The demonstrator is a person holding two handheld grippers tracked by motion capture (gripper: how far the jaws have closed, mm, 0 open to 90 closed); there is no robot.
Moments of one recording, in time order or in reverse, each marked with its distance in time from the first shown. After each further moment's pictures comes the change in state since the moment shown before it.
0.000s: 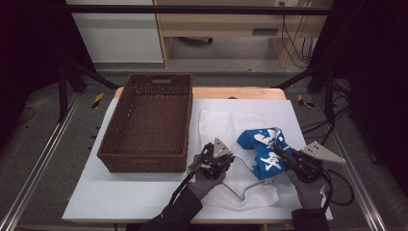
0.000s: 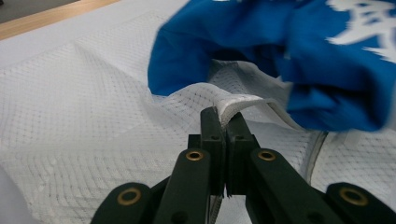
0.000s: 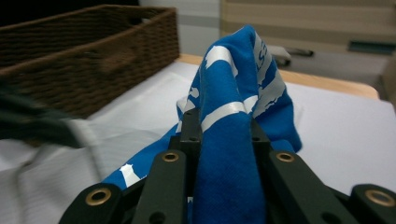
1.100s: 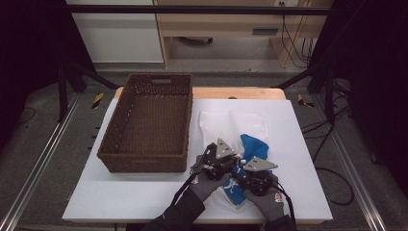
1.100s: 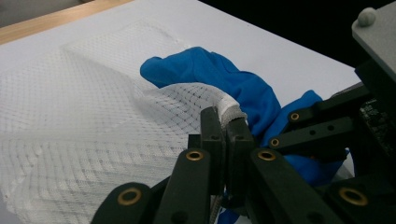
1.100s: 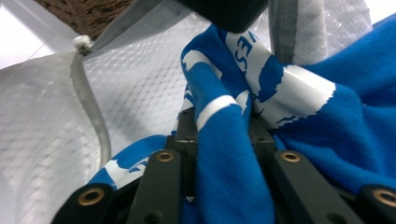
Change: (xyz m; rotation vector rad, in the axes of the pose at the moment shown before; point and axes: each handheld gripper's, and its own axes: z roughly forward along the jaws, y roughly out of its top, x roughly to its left) left arm -0.009 0.003 -0.003 -0.012 -0.007 0.001; right arm 0.091 -0.049 0.076 0.332 0.153 -0.143
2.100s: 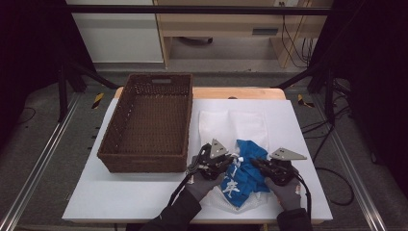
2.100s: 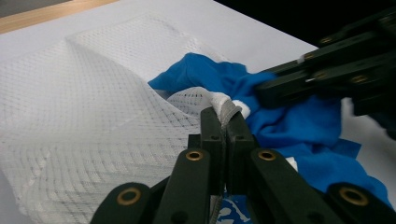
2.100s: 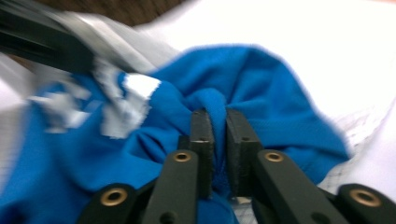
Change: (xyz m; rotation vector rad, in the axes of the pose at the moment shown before) left arm 0.012 -0.008 -0.003 -0.006 0.000 -0.026; right arm -0.061 -0.008 -0.032 -0.123 -0.008 0.153
